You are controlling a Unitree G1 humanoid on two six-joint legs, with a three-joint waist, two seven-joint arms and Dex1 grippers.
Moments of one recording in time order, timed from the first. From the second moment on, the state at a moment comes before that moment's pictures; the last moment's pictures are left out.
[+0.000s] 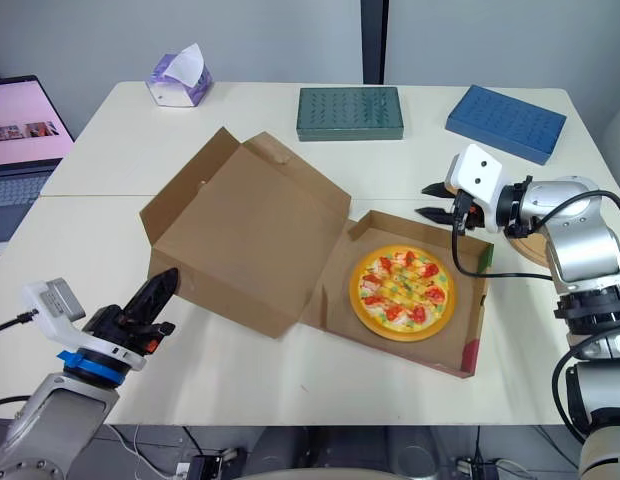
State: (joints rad) left arm 0.37 0.55 0.40 -0.70 -1.26 0.43 -0.02; right arm -0.73 -0.78 0.12 0.20 0.10 0.22 1.05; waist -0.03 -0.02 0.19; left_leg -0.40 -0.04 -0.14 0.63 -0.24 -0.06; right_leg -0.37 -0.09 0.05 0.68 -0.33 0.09
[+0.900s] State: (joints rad) left arm -0.19 0.80 0.28 -0.33 -0.85 0.45 -0.56; right arm -0.65 -0.86 0.32 0.24 -0.05 -0.03 1.38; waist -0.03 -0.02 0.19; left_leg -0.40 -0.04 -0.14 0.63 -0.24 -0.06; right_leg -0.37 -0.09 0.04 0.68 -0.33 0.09
